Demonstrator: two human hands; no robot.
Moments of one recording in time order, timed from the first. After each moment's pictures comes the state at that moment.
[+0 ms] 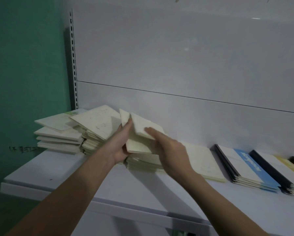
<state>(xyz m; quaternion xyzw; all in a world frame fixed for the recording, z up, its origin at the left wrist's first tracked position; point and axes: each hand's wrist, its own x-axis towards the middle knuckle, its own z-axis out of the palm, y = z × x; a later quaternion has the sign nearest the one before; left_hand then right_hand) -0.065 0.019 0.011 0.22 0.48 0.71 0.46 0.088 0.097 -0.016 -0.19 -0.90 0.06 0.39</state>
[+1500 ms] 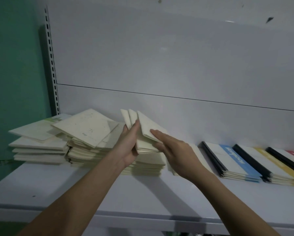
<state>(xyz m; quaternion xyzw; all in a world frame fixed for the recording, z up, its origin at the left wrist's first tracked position) -0.043 0.057 0.011 0.27 0.42 0.73 0.47 0.123 0.114 -0.001 -0.23 -0.92 0.07 0.32</state>
